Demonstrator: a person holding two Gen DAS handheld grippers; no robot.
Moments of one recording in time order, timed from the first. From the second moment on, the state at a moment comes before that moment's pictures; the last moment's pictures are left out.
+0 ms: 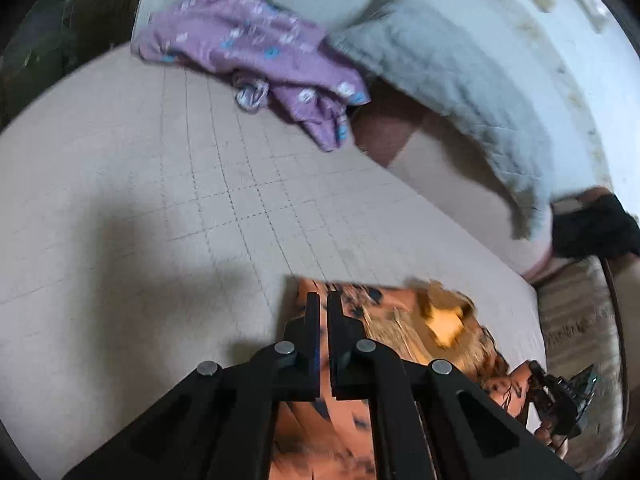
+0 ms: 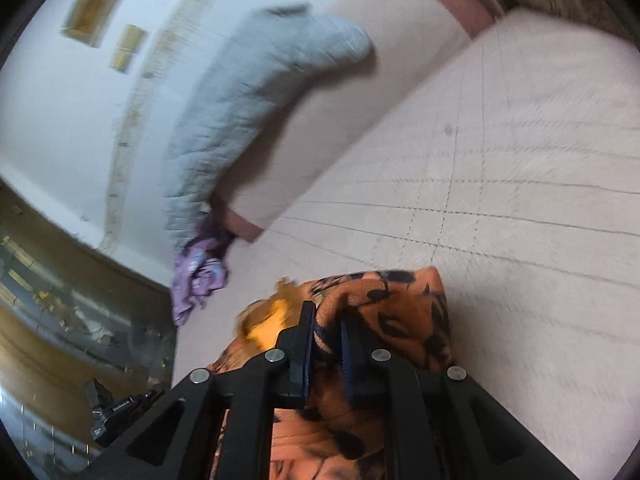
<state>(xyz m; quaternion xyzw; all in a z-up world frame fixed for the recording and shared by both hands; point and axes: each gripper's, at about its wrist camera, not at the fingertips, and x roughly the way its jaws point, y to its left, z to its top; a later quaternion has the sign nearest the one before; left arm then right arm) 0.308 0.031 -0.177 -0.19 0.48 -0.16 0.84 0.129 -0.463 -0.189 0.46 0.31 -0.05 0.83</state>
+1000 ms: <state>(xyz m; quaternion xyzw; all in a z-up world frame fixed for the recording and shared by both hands) 0.276 0.026 -0.216 -0.30 0.54 -0.21 0.76 0.158 -0.490 -0.247 0.56 0.30 -0.03 0.77</state>
